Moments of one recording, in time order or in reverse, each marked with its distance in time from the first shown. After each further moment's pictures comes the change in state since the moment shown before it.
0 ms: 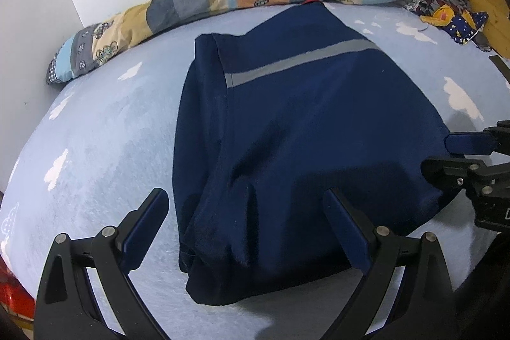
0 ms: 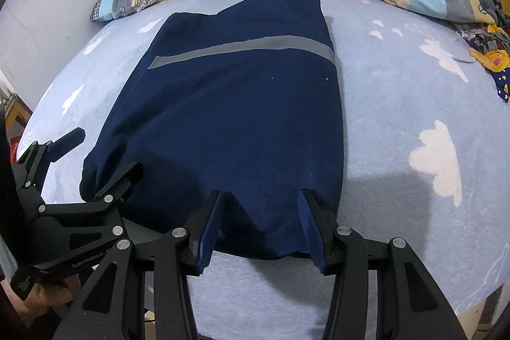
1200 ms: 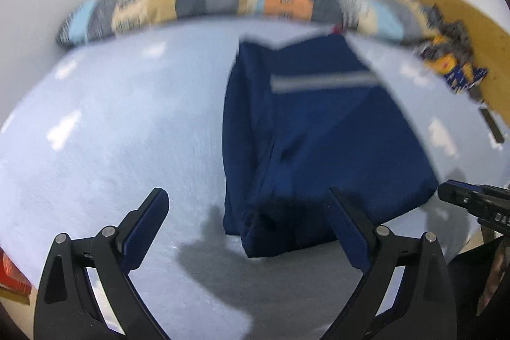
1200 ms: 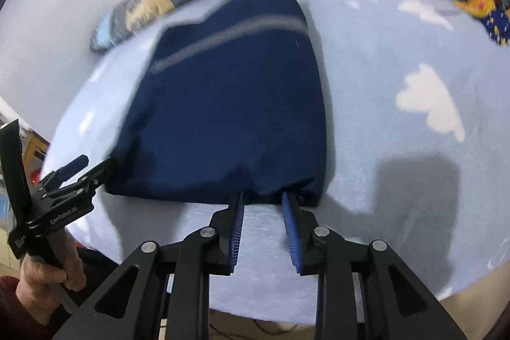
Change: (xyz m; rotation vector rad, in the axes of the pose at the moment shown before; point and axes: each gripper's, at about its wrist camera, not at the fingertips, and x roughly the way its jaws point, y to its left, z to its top) left arm -0.059 0.058 -0.015 -0.191 -0.076 -0.088; right arm -0.045 -0.022 -0.041 0.150 -0.108 0.100
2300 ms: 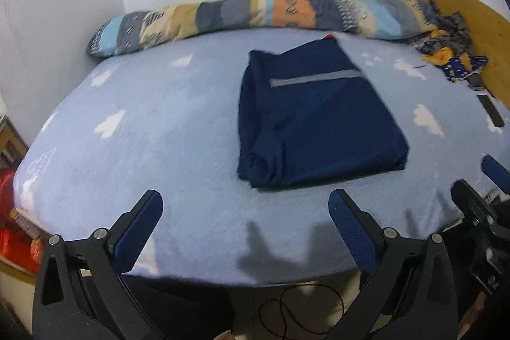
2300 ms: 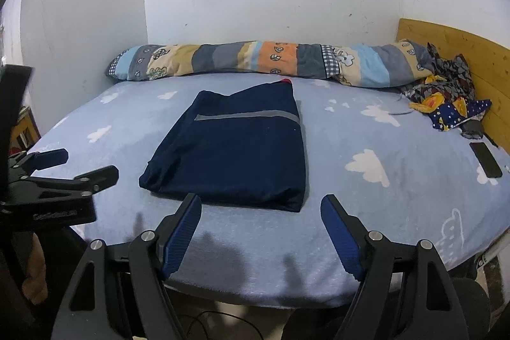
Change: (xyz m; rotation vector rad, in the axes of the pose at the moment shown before) left arm -0.075 -0.023 -0.032 0.019 0.034 0.127; right arm -0.100 0.072 -0.081 -0.204 -0.343 -0.207
